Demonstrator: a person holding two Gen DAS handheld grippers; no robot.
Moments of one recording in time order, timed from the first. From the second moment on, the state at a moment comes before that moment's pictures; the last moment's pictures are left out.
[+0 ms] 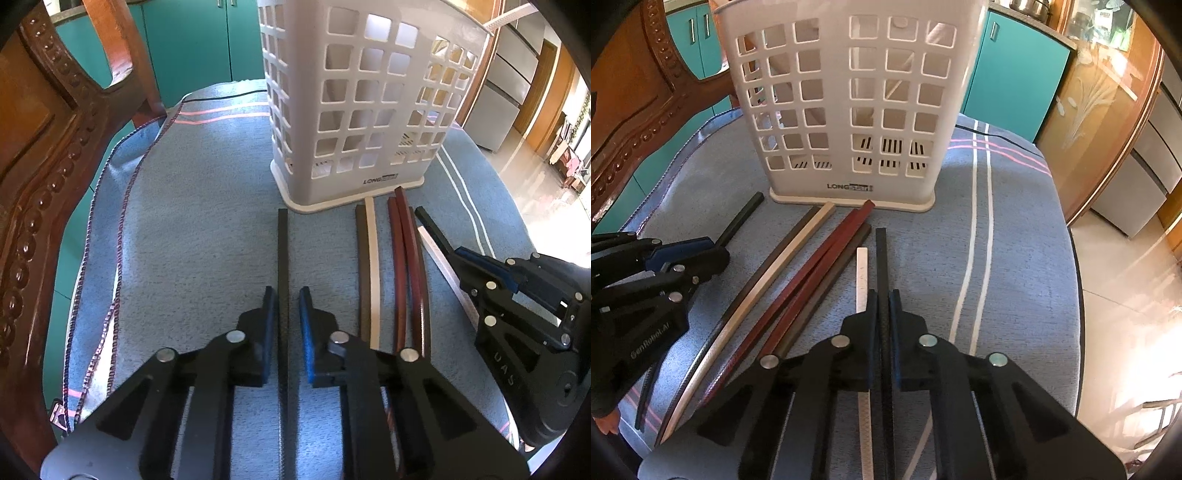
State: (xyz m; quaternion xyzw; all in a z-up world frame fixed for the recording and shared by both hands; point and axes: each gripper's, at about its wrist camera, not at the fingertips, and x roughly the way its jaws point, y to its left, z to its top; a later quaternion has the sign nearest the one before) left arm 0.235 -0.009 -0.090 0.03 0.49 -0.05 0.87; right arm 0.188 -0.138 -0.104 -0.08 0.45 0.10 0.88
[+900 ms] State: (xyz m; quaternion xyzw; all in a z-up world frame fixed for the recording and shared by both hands) left arm 0.225 -0.017 -0.090 0.05 0.49 -0.04 0.87; right arm 0.187 -0.157 -0.103 -0.07 0.47 0.10 0.88
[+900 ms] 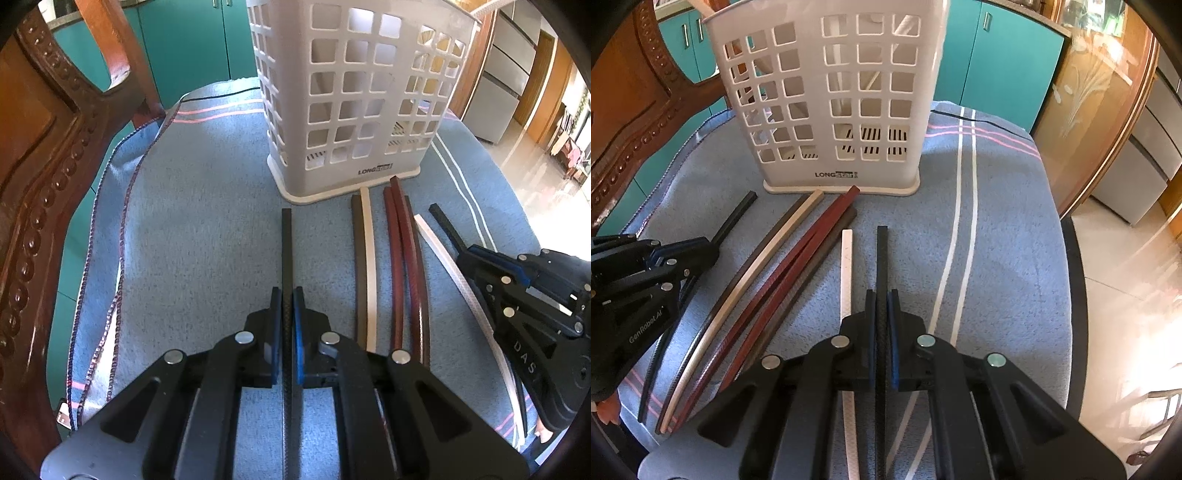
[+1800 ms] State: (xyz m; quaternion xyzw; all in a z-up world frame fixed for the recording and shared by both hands) left arm 0.220 -0.007 -0.078 0.03 0.47 -0.05 0.88; right arm 0.176 -0.161 -0.097 -0.06 0.46 0.10 0.88
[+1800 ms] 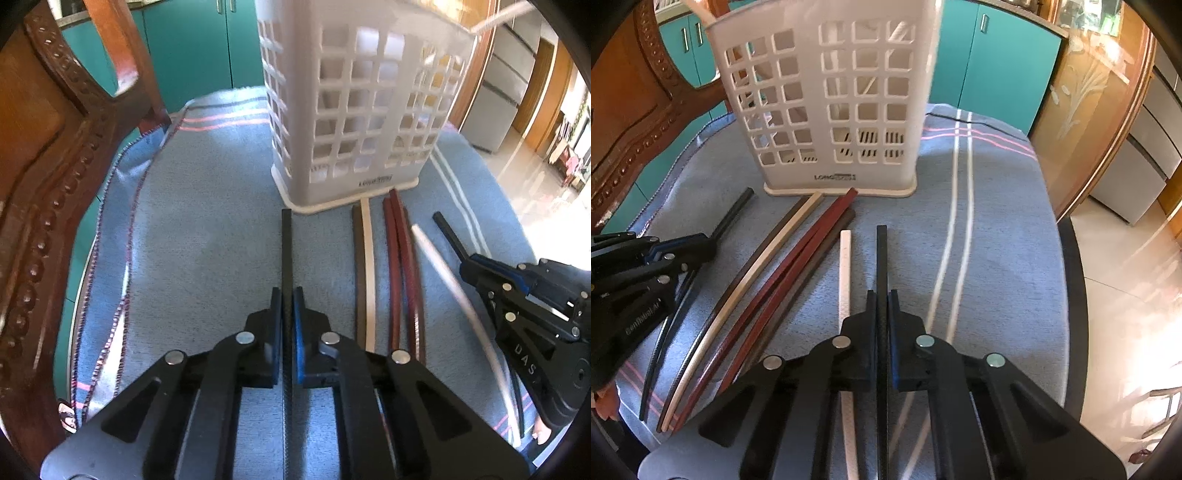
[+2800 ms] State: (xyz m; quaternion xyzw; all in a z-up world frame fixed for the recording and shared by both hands) left arm 0.203 -0.002 0.226 -0.02 0.19 -0.09 0.98; right arm 0.162 -0.224 0.207 0.09 0.13 0.15 0.98
